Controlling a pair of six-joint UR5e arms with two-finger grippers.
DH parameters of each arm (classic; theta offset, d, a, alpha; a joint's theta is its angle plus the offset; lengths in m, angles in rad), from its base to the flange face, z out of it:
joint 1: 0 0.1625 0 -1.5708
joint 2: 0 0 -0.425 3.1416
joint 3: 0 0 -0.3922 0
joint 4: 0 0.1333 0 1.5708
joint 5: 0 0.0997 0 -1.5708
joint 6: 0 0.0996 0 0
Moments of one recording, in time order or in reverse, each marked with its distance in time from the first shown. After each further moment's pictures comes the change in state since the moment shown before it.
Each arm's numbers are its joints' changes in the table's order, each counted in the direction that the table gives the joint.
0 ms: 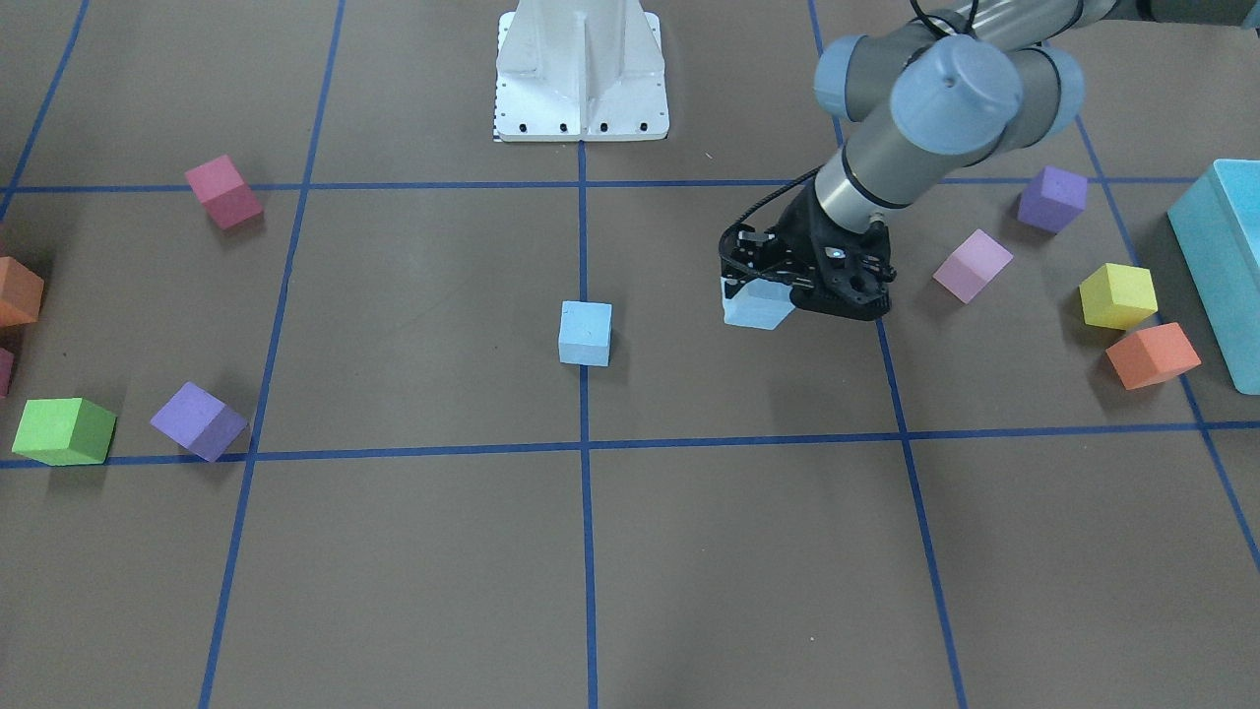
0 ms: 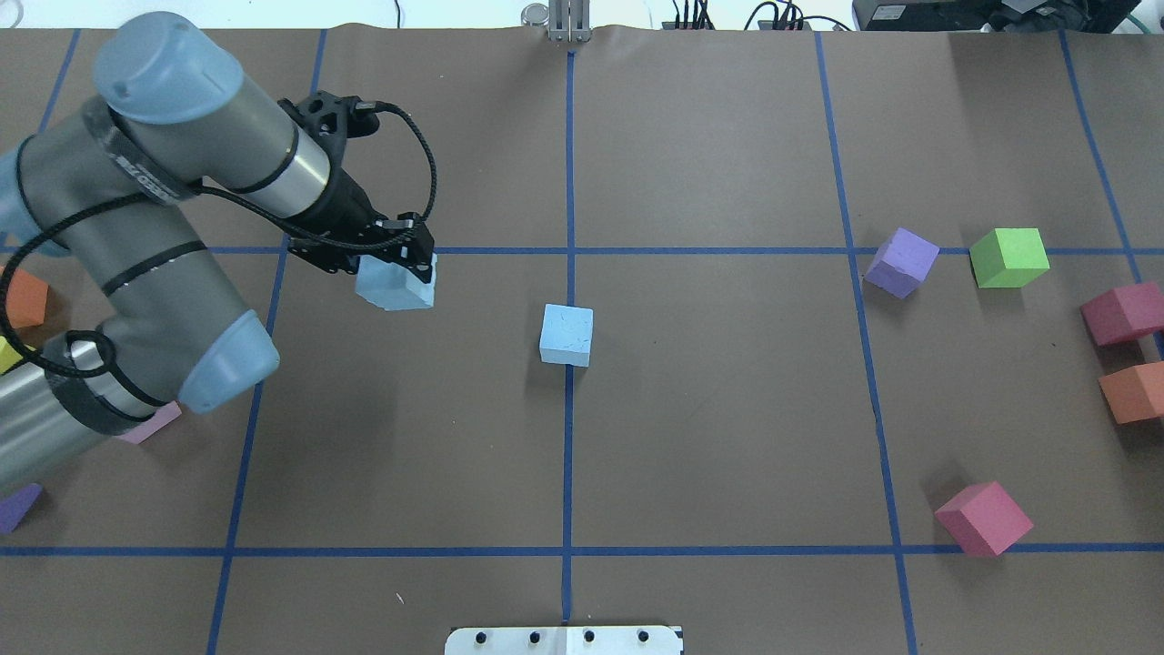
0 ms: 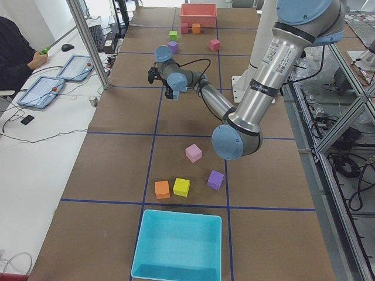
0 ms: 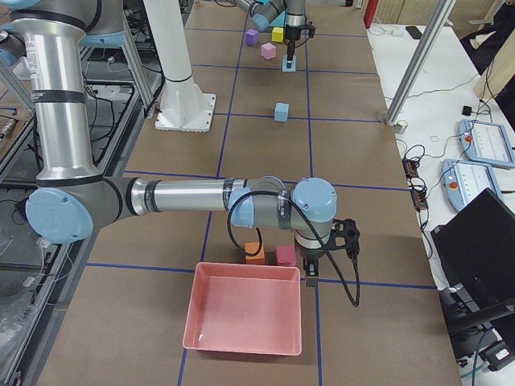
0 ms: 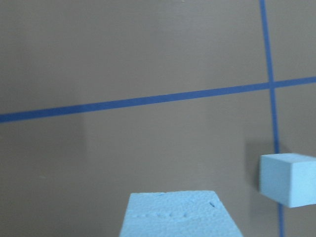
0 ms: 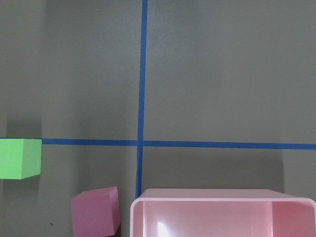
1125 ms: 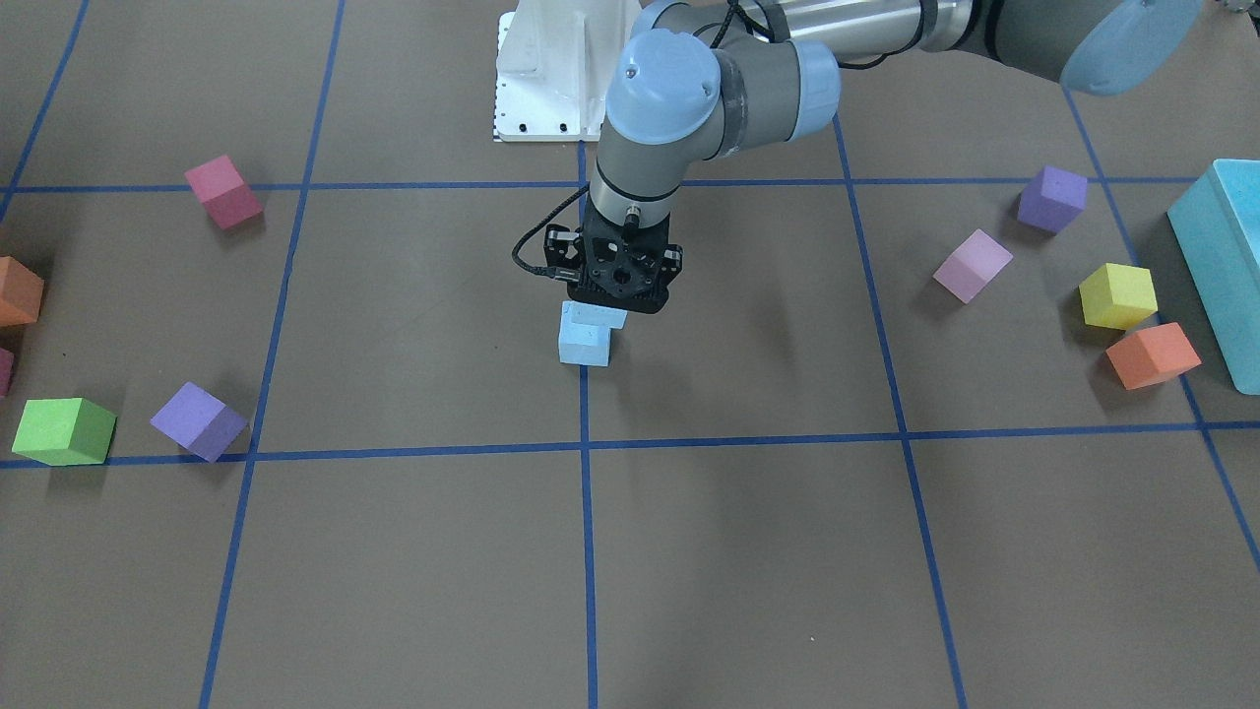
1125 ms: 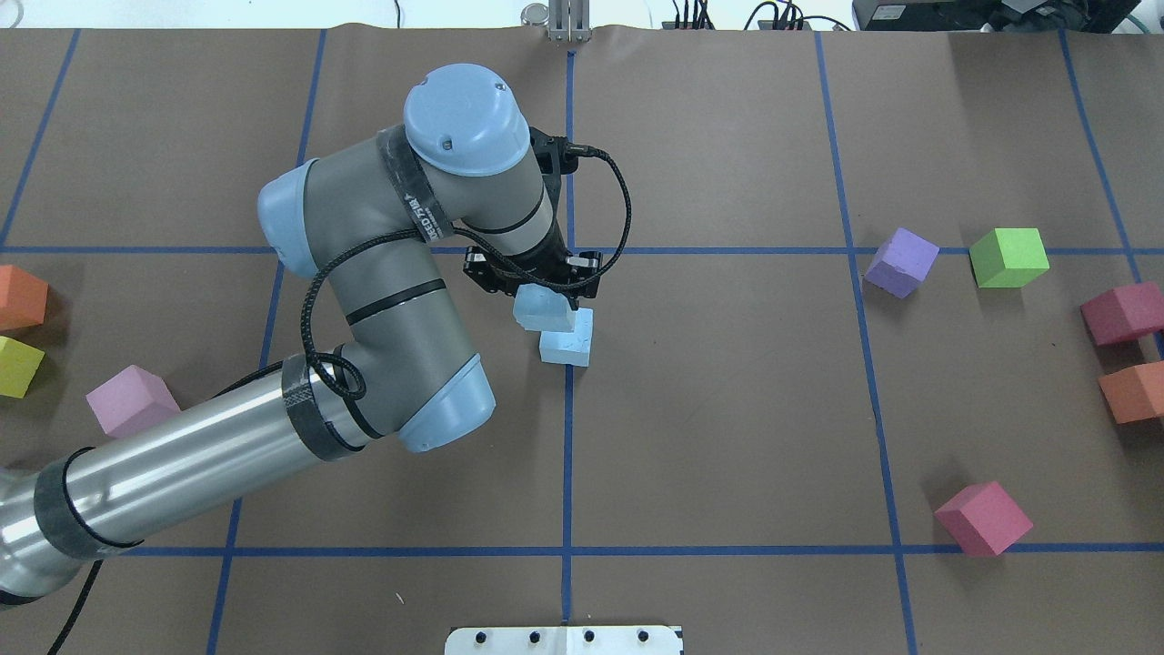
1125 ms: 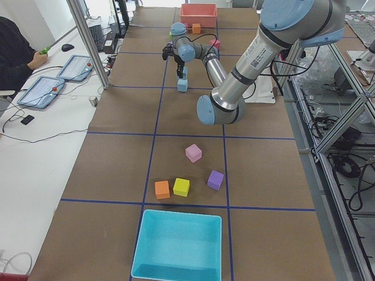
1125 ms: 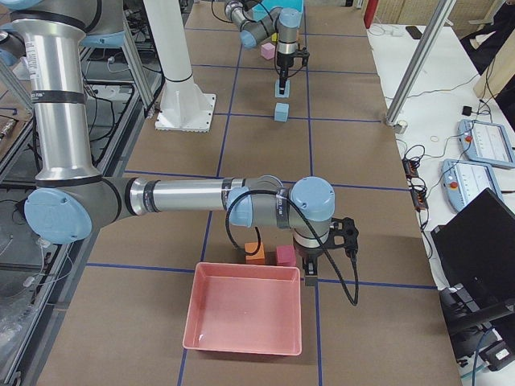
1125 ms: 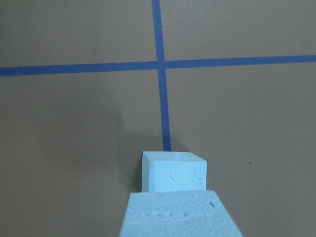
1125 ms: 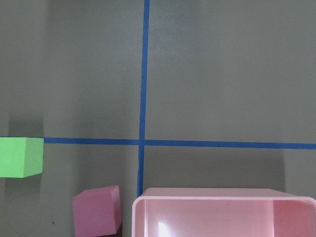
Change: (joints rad) left arm 0.154 0.325 0.236 0.162 0.191 0.081; right arm 0.000 0.007 0.013 0.000 0.001 0.000
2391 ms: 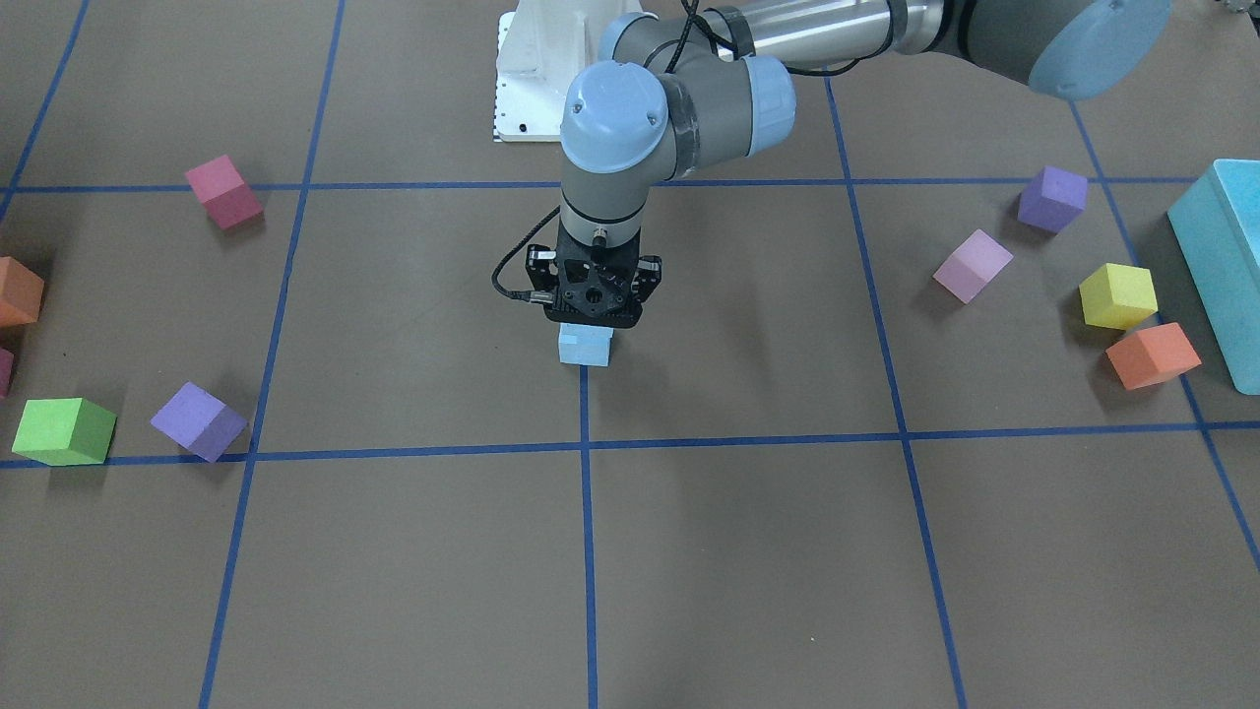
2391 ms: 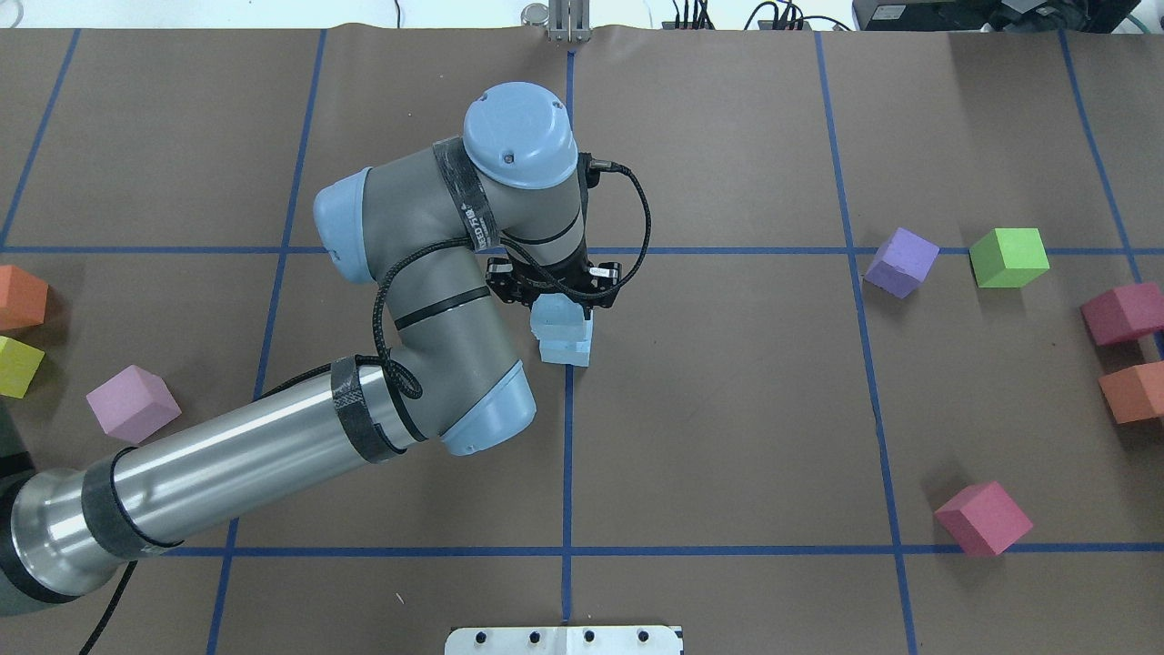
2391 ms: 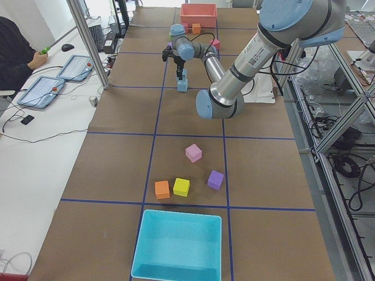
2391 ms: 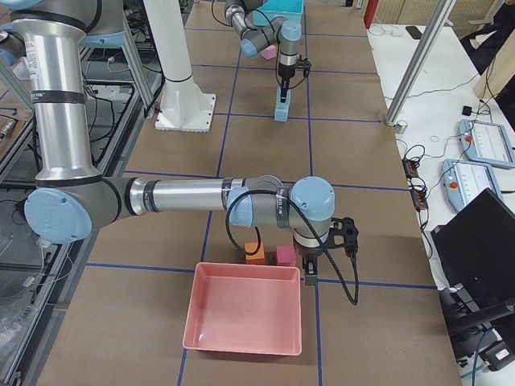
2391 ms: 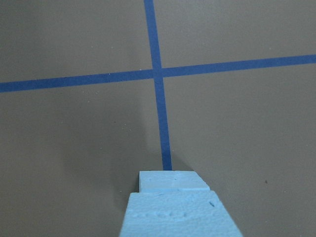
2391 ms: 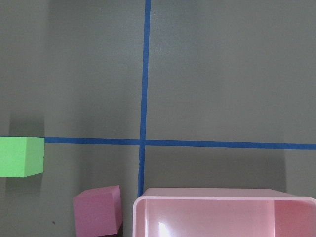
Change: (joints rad) left arm 0.030 0.054 0.073 0.051 0.018 -0.047; right arm -0.002 0.000 0.000 0.000 0.000 0.000
